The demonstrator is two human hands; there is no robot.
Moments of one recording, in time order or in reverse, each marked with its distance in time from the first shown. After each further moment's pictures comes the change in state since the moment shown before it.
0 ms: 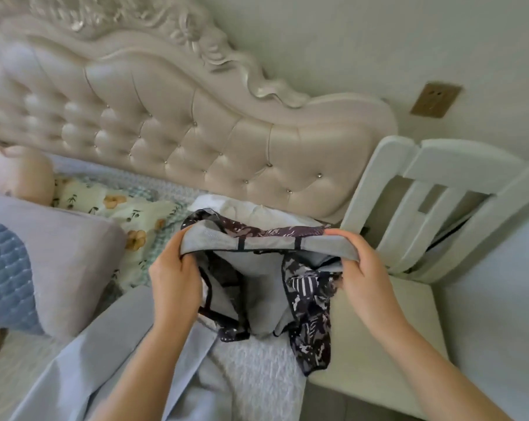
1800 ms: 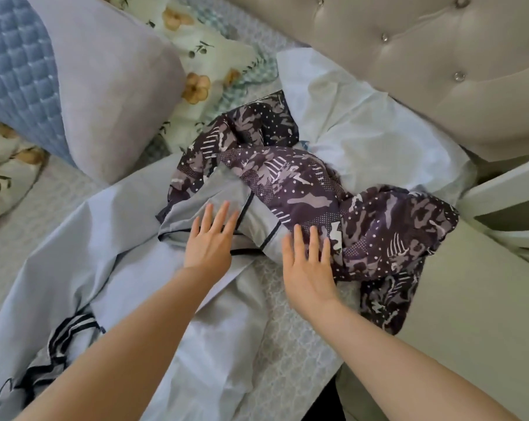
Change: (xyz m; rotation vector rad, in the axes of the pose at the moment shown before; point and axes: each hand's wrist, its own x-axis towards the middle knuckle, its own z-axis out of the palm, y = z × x) left_hand -0.027 -0.344 0.055 1.108 -0.632 -0.020; right_hand -0.021 0.258 0.260 -1.353 -0.839 -0.450
